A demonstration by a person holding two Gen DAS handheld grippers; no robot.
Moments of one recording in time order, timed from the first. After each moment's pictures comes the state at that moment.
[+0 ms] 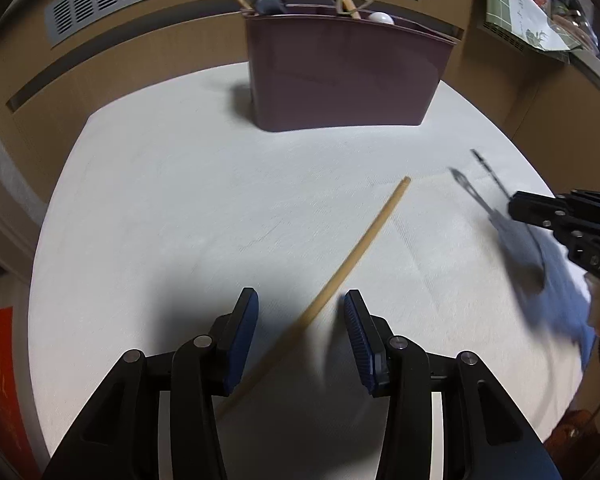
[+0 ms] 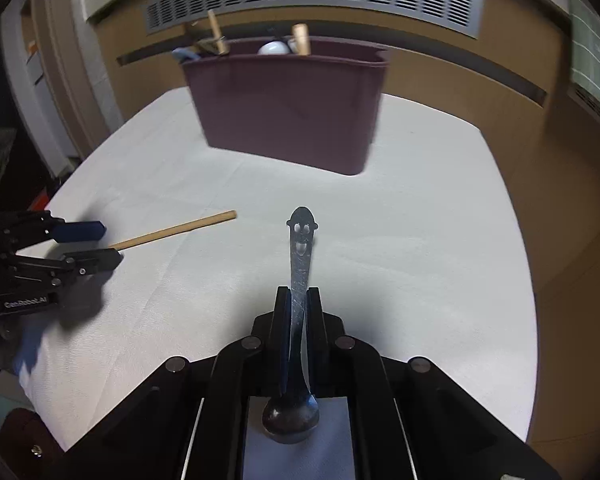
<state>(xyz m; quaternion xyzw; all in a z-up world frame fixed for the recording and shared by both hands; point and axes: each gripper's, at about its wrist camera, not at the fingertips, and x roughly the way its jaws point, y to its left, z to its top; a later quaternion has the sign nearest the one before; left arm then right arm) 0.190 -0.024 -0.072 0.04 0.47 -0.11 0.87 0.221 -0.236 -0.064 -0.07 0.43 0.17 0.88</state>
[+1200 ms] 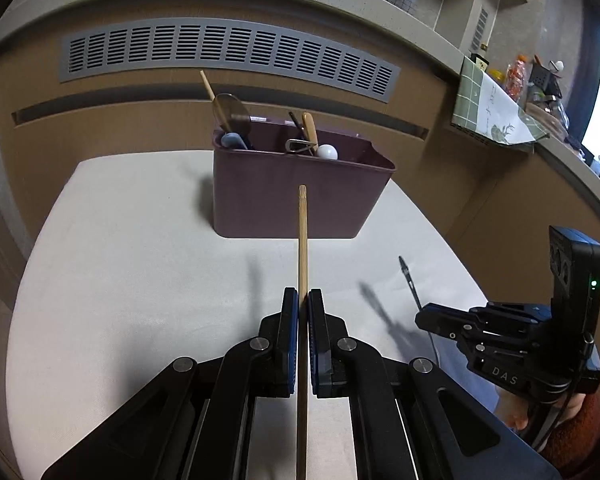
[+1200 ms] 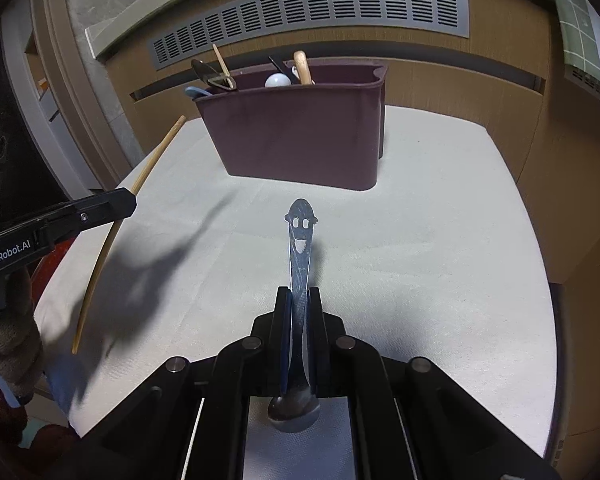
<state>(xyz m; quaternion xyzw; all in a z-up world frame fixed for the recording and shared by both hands) 0.185 -0.028 0.000 -0.08 0.36 -0.15 0.92 0.210 -0.231 -0.054 -0.01 0.41 0.20 0.89</state>
